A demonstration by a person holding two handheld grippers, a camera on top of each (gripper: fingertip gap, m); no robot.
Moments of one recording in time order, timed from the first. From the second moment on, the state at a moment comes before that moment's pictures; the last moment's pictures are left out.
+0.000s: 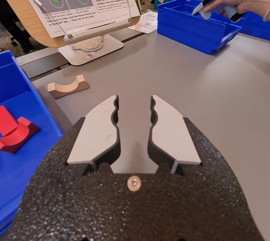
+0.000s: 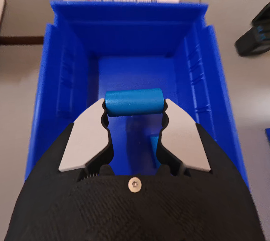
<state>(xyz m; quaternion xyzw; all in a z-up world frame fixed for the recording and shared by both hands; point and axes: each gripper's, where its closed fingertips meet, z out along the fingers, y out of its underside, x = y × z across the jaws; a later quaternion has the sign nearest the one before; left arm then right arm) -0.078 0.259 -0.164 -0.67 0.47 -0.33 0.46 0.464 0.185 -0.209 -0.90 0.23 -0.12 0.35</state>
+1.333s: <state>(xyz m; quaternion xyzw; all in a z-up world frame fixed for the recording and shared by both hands) -0.089 0.265 -0.157 -0.67 0.47 -0.31 0.48 -0.004 0.411 -0.213 -0.83 -0.31 0.13 0.44</state>
